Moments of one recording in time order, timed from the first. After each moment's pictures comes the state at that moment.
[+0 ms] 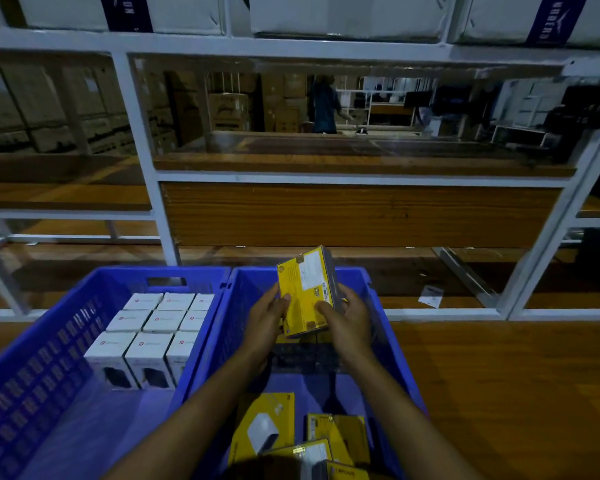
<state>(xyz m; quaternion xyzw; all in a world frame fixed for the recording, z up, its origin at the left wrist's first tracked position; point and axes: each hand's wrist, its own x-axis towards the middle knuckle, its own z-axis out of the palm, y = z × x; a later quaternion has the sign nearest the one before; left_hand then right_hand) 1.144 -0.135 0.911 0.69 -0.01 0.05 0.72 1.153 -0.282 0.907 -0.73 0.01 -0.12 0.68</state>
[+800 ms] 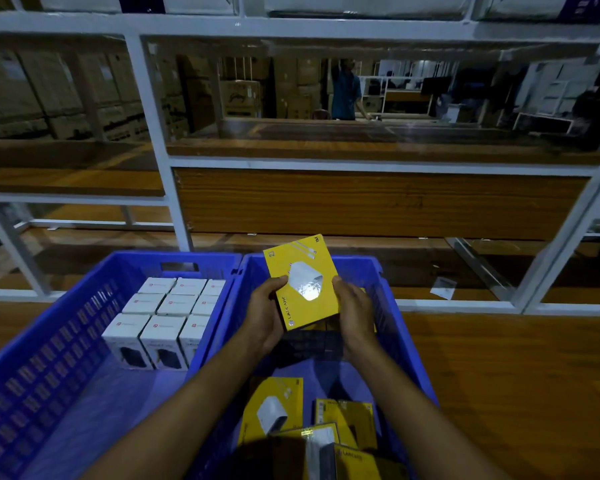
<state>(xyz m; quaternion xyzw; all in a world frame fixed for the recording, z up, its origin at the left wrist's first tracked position) 1.146 -0.128 0.918 0.47 0.07 -0.03 0.88 1.152 -0.271 0.905 -0.66 0.08 -0.06 0.75</state>
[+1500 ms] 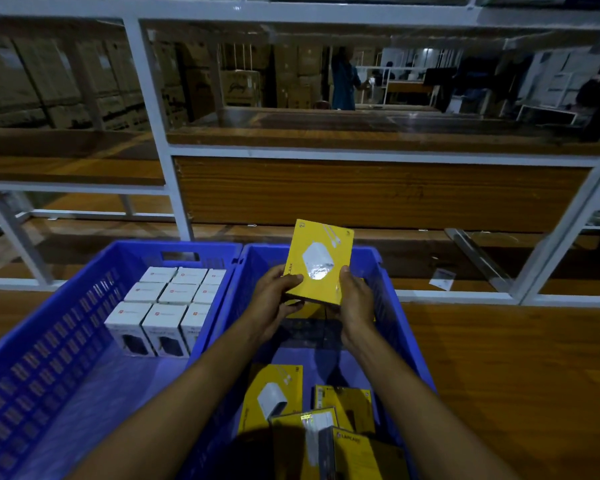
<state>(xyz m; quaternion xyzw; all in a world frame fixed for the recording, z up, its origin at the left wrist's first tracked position) 1.151 -0.124 0.907 0.58 0.03 -0.03 0.81 1.152 -0.269 0.906 -0.60 0.11 -0.05 0.79</state>
